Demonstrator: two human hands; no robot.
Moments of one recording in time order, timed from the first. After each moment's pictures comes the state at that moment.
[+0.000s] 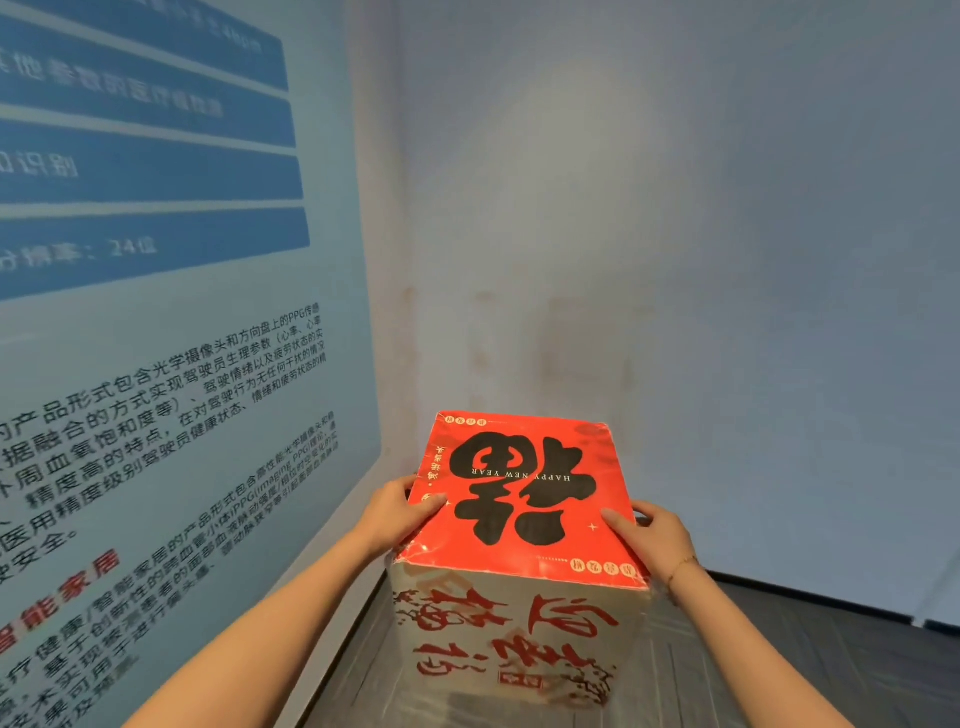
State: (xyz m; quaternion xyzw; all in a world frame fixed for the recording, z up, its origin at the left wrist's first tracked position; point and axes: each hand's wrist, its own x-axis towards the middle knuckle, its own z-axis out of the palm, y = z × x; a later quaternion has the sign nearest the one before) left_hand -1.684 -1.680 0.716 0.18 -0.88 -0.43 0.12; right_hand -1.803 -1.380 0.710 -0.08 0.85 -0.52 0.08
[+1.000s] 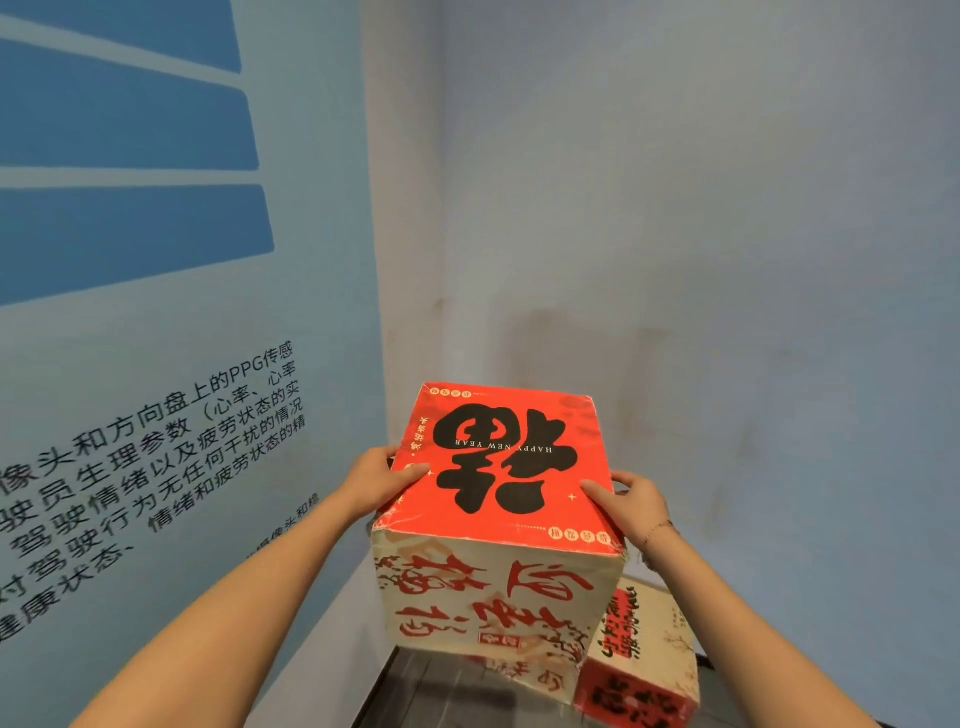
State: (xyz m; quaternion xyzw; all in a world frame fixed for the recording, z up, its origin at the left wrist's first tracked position) left_hand -2.016 -1.979 0.713 0.24 -0.84 -0.47 0.11; right_hand -2.165 -1.691 0.710 -0.14 0.84 -0.50 0.12
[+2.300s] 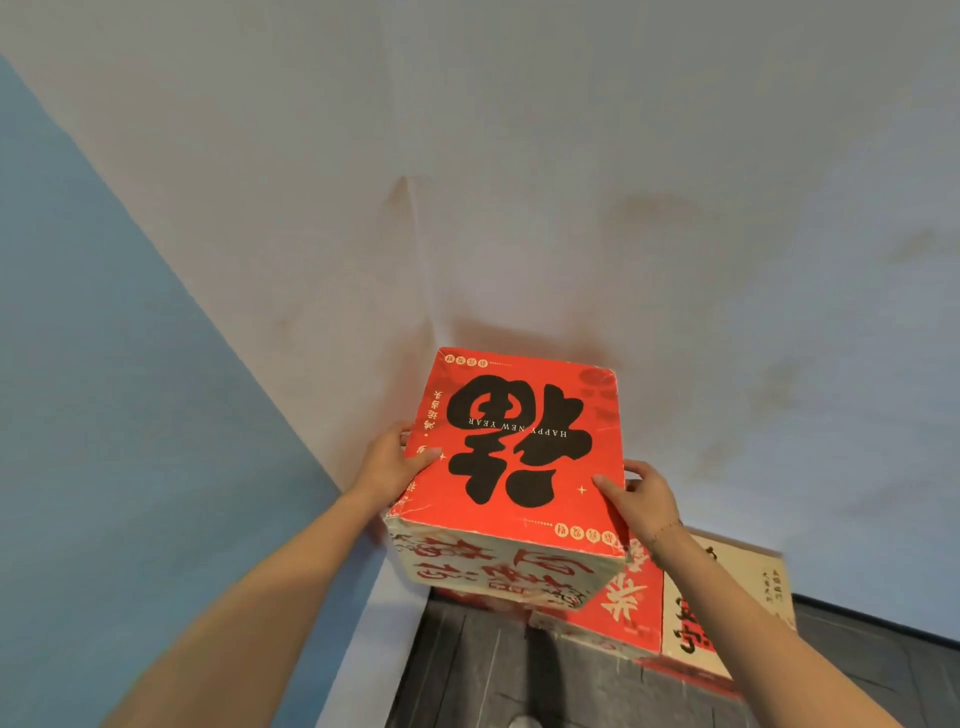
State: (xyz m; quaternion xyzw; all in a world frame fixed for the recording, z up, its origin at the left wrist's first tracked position) left_hand -2.376 -2.242 0.527 0.30 -0.83 -0.47 0.02; right_hand -2.489 -1.956 0.513 0.03 0.85 -0.47 0.23
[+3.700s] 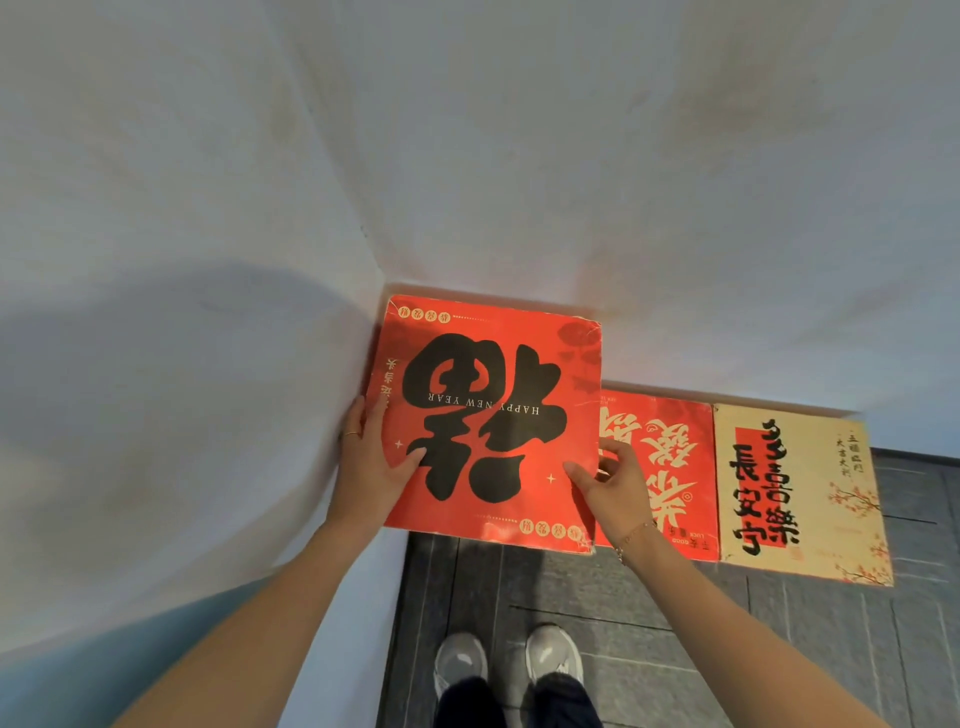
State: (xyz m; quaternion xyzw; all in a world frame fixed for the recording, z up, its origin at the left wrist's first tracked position) left_hand -2.429 -2.283 0.200 0.31 -0.87 -0.37 -0.03; right_hand -2.506 -2.030 0.193 0.19 0.80 -0.51 0.26
